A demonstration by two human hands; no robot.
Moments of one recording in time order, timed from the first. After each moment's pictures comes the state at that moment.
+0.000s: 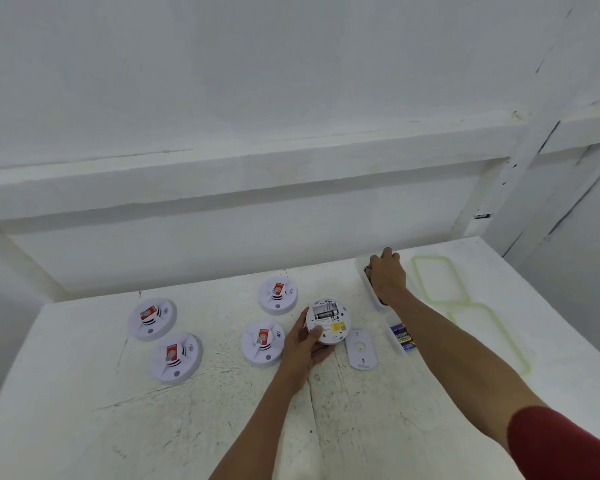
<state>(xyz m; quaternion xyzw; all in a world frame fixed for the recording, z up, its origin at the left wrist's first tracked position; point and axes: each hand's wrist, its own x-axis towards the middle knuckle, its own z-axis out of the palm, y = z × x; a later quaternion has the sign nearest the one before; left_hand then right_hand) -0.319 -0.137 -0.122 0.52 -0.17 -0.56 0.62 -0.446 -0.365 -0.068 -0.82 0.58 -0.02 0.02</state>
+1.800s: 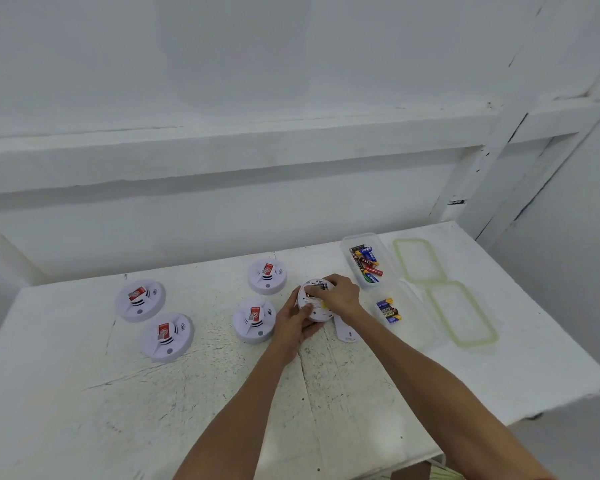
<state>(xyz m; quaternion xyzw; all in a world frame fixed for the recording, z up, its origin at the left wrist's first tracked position) -0.315 -0.138 -0.120 0.49 -0.15 -0.58 0.62 -0.413 -0.235 -0.065 -0.69 0.58 -0.18 0.39</state>
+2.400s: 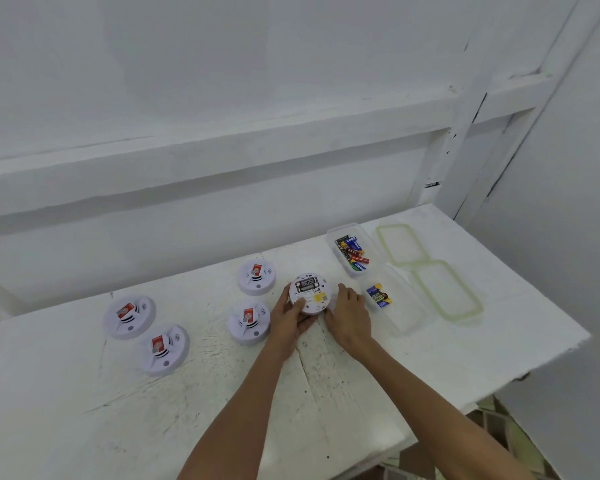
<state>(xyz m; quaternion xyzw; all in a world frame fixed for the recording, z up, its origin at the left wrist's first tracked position) -0.317 -0.136 -0.117 0.50 -0.17 -0.58 0.62 -0.453 -0.178 -0.093 -0.75 0.63 -0.09 0.18</state>
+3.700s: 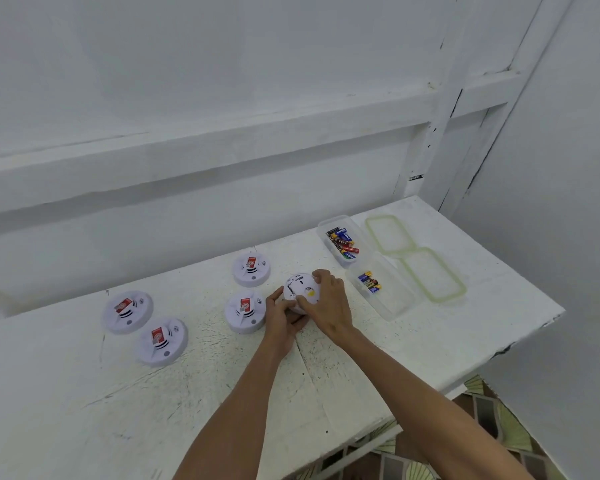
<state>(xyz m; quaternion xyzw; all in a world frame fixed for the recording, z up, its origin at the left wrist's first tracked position) -0.321 -0.114 -0.114 0.51 -0.09 -0.59 0.62 -0.434 -0.150 -0.077 -0.74 0.56 -0.27 0.26</state>
